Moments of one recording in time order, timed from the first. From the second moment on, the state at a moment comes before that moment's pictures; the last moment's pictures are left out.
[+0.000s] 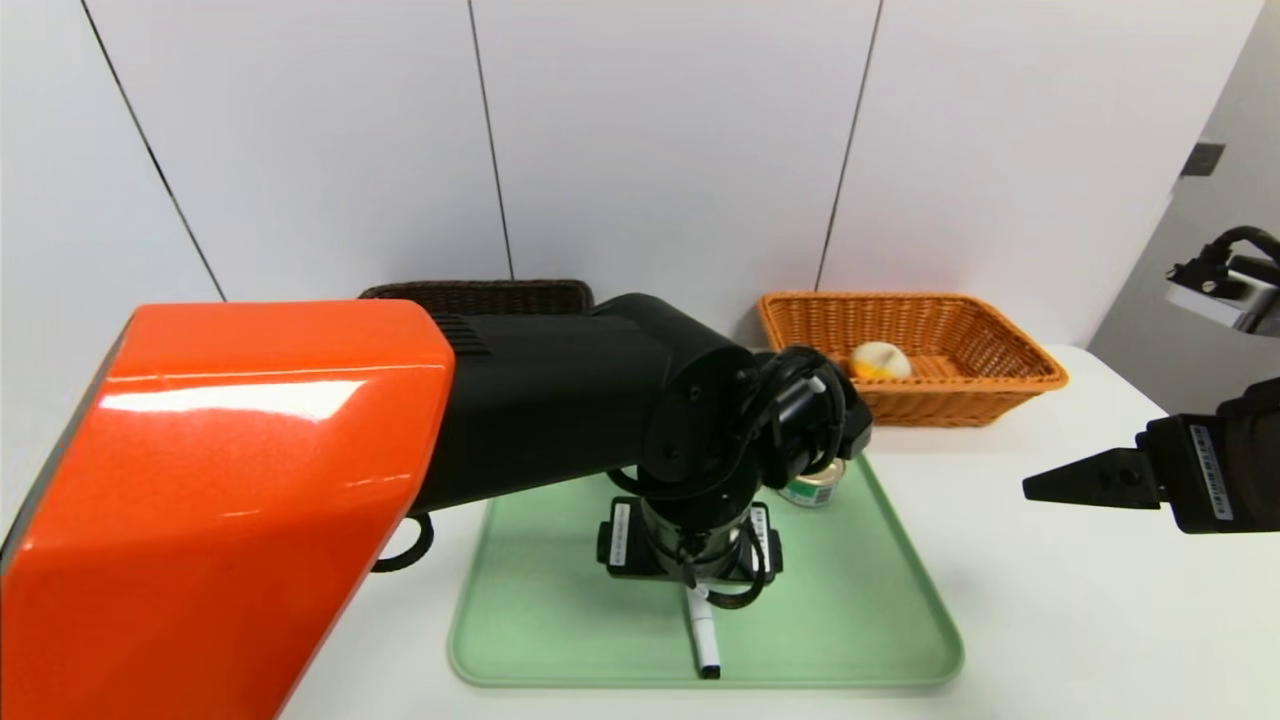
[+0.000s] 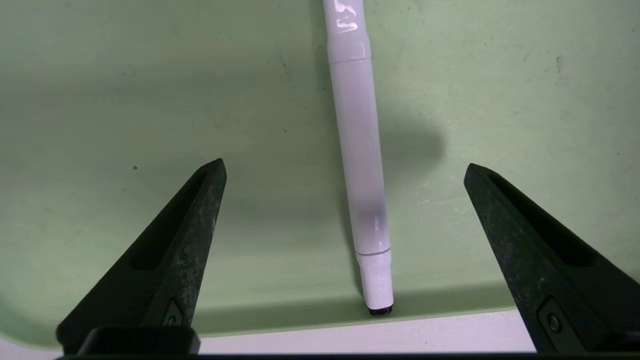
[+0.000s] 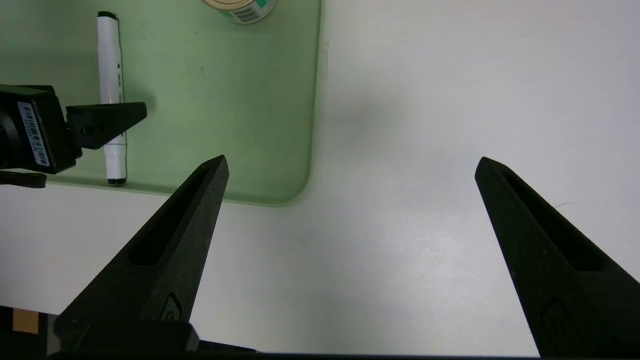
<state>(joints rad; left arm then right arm) -0.97 2.24 -1.98 0.94 0.28 -0.85 0.33 1.31 -1.18 0.74 -0.05 0.27</state>
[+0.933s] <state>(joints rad) -0.97 2.26 -1.98 0.93 0.26 -0.85 0.33 1.30 -1.18 0.74 -0.05 0.26</state>
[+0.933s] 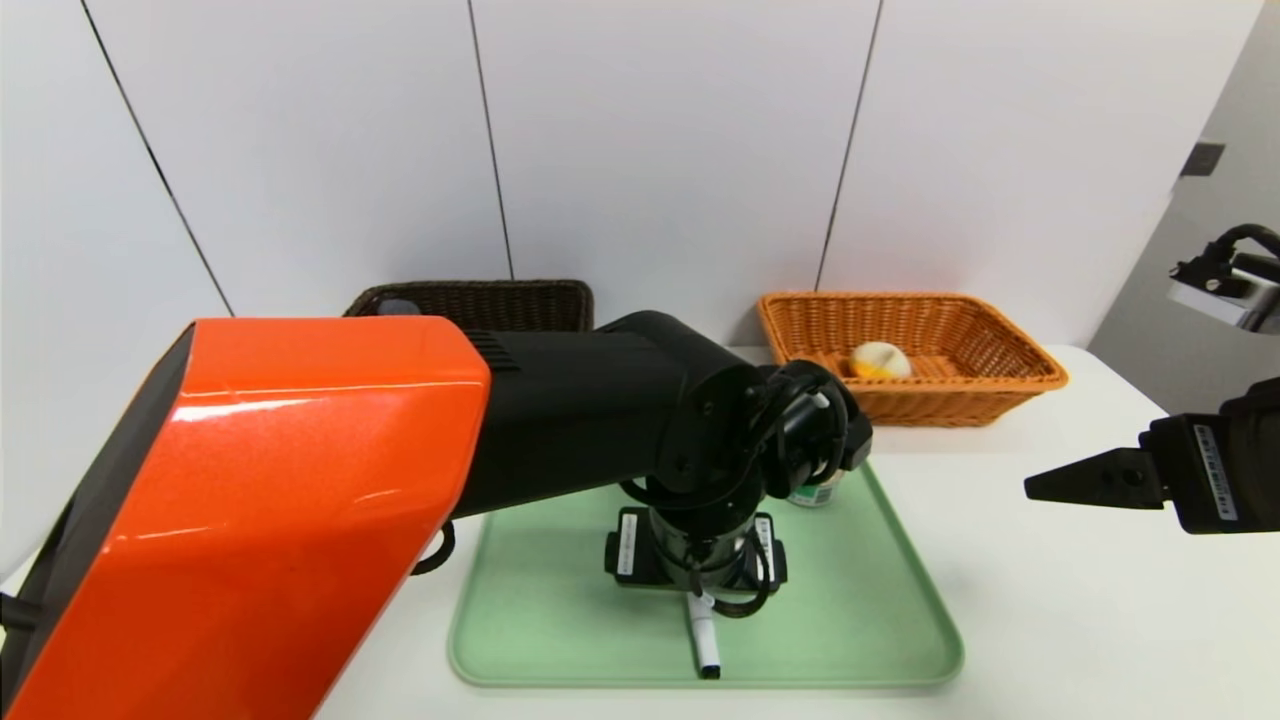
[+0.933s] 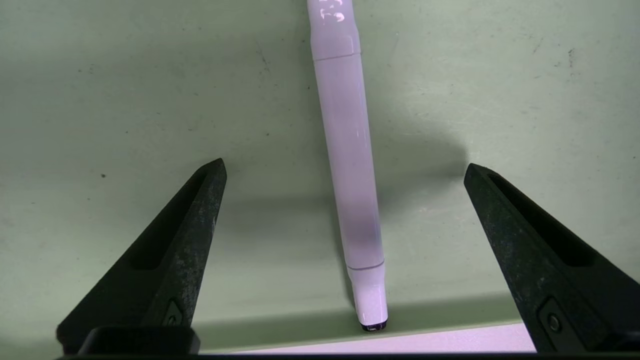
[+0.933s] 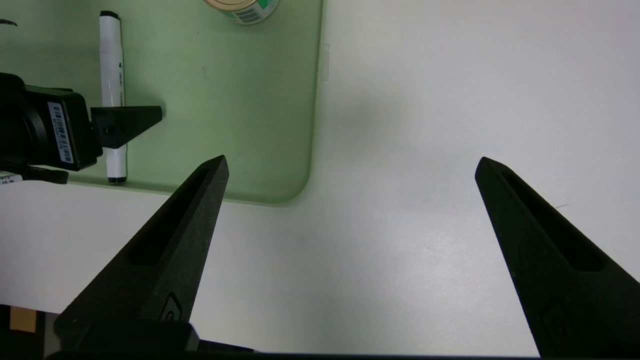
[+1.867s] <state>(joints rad) -0.97 2.28 -1.98 0.93 0.26 -0.85 0.35 1.27 -1.19 0.74 -0.05 0.24</state>
